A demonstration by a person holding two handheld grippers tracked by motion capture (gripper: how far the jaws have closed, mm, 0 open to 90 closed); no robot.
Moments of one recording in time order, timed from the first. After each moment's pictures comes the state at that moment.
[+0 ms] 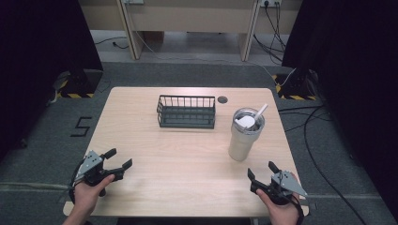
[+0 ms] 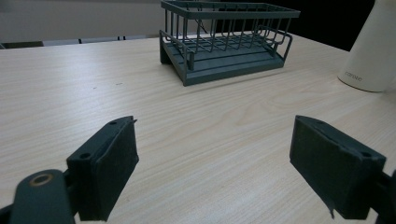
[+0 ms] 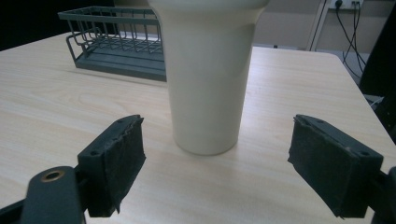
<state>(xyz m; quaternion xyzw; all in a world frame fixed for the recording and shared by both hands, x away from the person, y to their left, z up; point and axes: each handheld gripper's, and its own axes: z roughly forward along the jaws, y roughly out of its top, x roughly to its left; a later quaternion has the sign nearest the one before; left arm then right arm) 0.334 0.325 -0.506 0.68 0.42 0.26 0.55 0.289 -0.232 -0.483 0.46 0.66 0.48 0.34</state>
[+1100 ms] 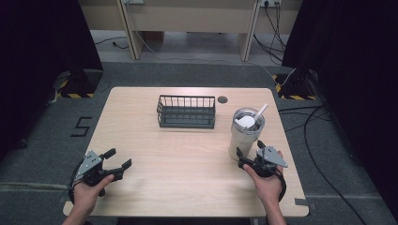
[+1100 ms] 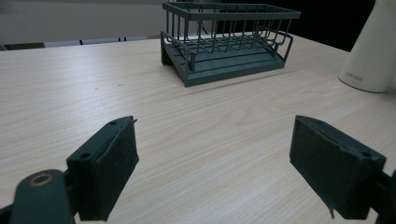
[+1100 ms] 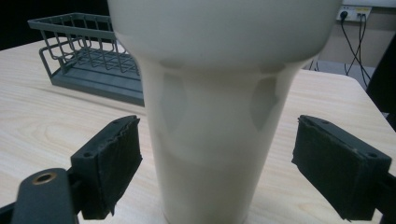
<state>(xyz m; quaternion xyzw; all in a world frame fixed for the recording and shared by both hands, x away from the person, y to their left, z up) 0.333 0.327 -0.506 0.68 0.42 0.26 0.55 0.363 -0.204 -0.480 0.45 0.66 0.48 0.35</state>
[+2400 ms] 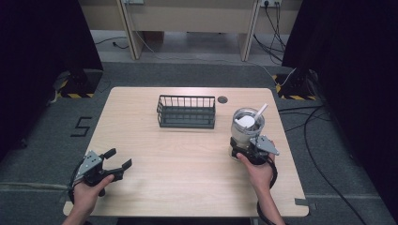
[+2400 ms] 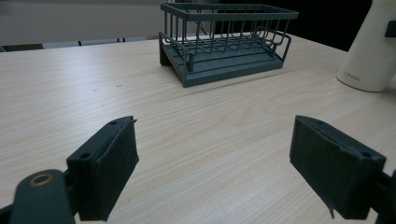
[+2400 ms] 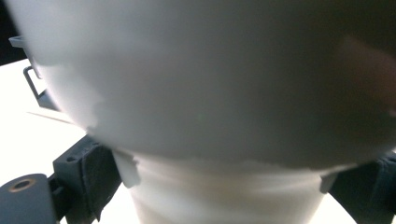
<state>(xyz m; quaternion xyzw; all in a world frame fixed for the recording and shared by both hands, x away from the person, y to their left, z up) 0.332 0.326 -0.505 0.68 0.41 0.26 0.55 0.403 -0.189 -0.485 0.46 0.65 0.50 0.35</state>
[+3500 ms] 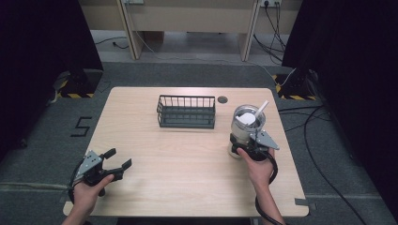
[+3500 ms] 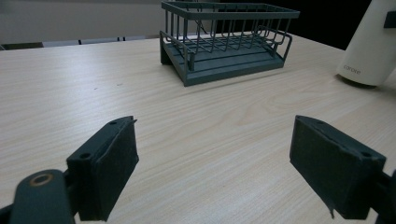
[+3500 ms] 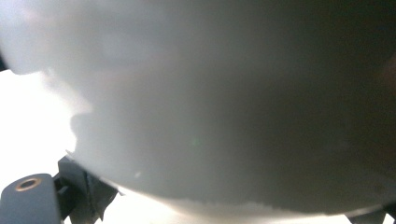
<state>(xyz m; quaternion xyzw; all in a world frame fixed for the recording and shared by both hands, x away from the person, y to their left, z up) 0.333 0.327 -0.506 0.68 0.41 0.26 0.55 0.412 -0.188 -0.471 0.45 0.65 0.50 0.34</state>
